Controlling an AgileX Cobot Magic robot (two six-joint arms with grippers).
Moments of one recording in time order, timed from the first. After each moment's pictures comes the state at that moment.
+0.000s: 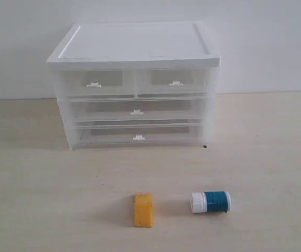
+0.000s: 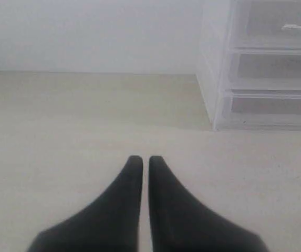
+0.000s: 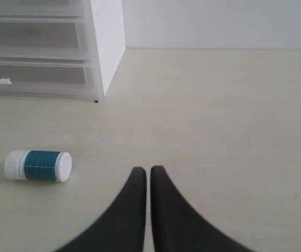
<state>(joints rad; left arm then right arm) 0.05 0.00 0.00 -0.06 0.29 0.06 0.19 0.01 0.00 -0.08 0.35 0.09</state>
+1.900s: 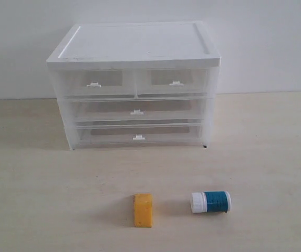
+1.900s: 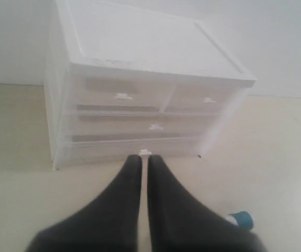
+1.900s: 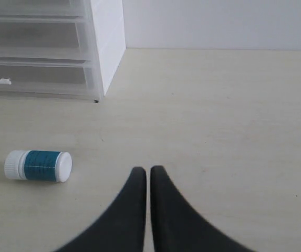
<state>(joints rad) 0.05 0.73 -0.74 -0.86 0.67 0.61 0.19 0.01 0.00 -0.08 0.35 0.09</state>
